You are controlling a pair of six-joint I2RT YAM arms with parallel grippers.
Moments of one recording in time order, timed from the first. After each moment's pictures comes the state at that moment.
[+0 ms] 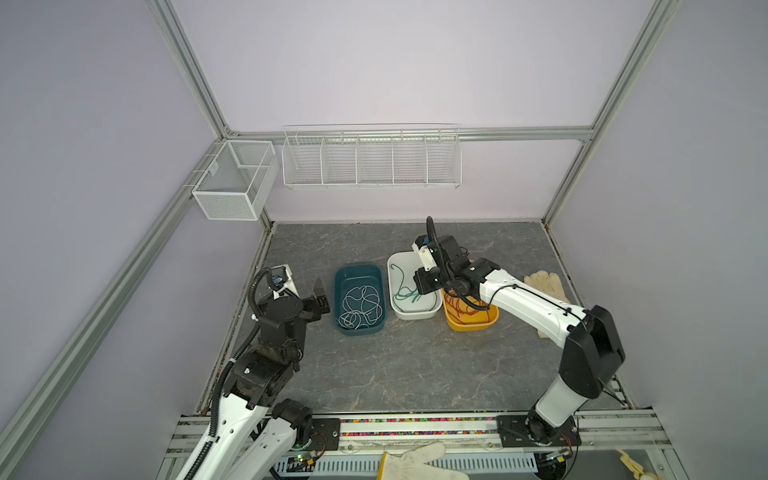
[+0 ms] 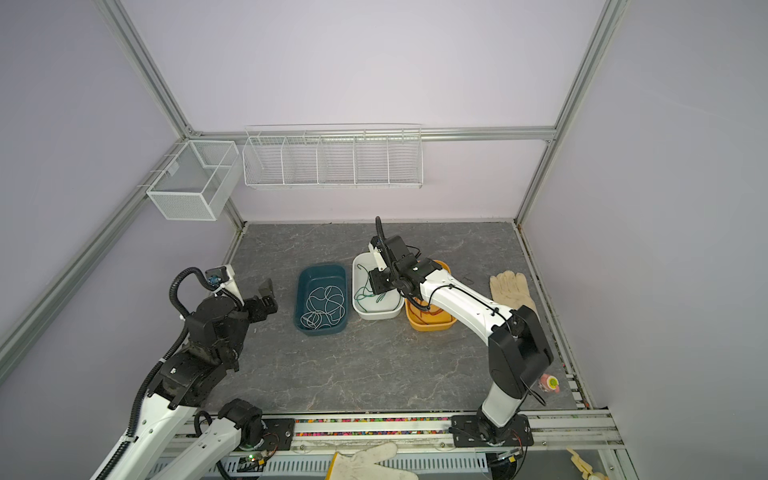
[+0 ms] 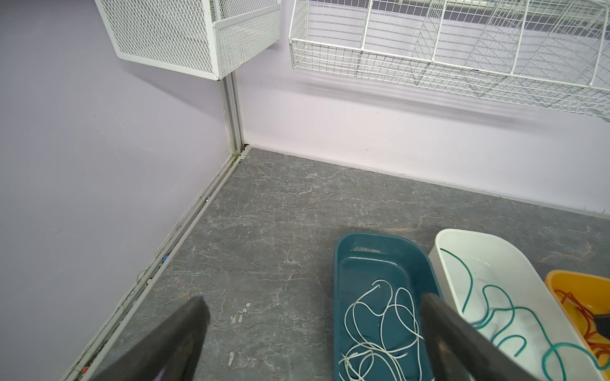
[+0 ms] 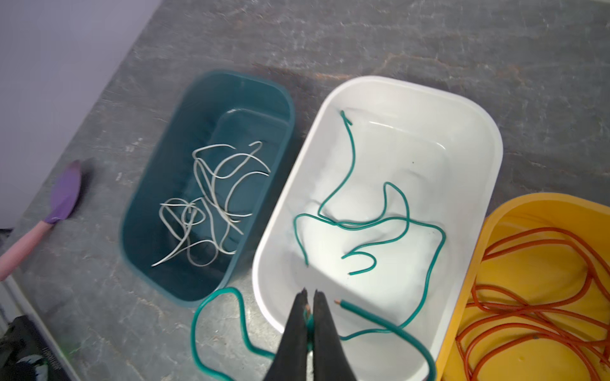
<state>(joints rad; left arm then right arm) -0.46 0.63 0.77 -0.47 -0.52 -0.28 0.68 1.73 1.40 -0.52 -0.08 0.27</state>
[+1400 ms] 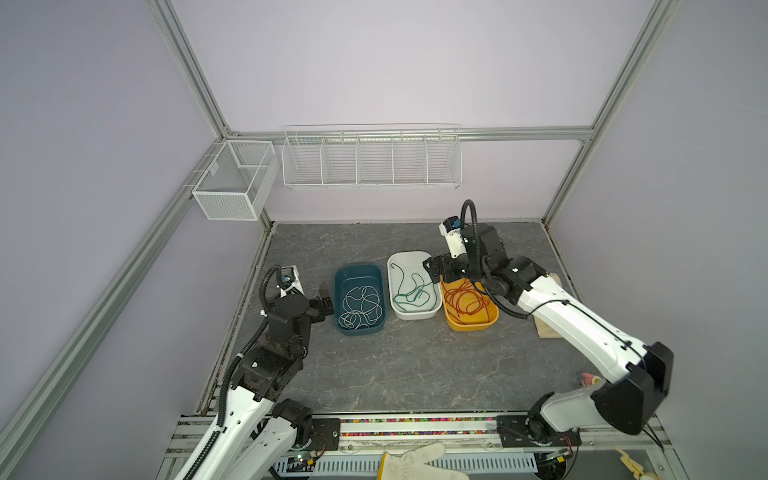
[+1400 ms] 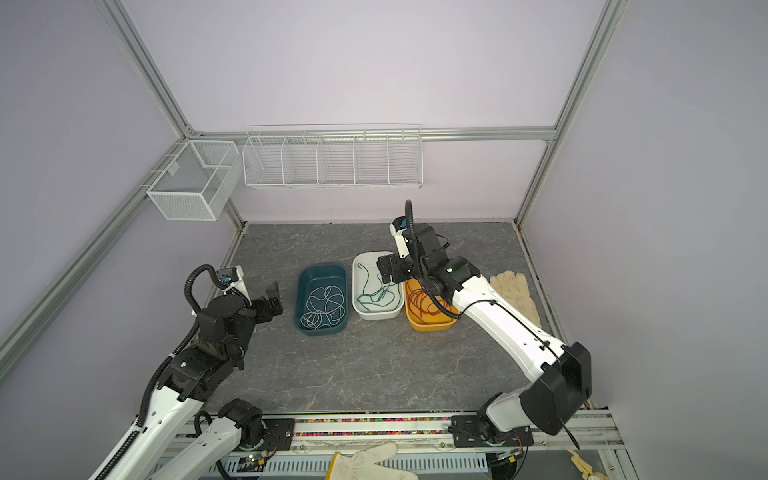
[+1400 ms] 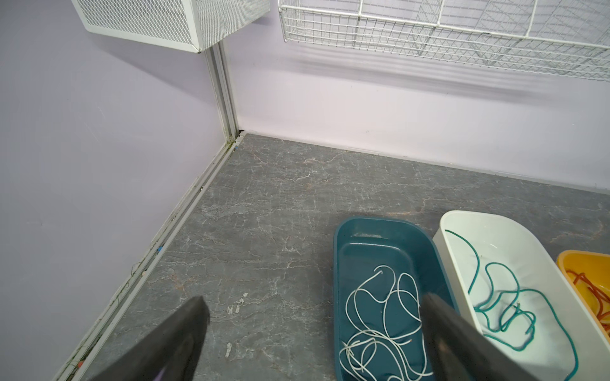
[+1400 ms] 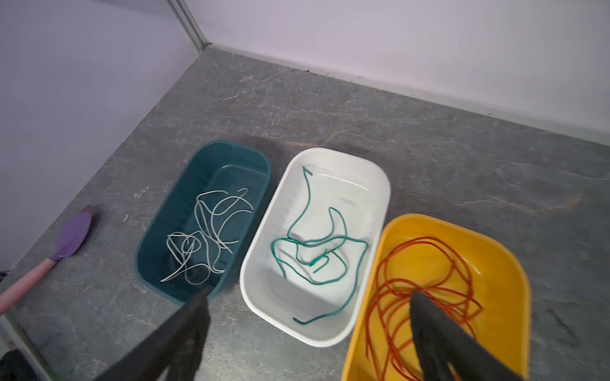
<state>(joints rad) -0.46 0.67 0.73 -0.45 -0.50 -0.28 0.64 1.37 1.34 -0.59 0.06 0.20</state>
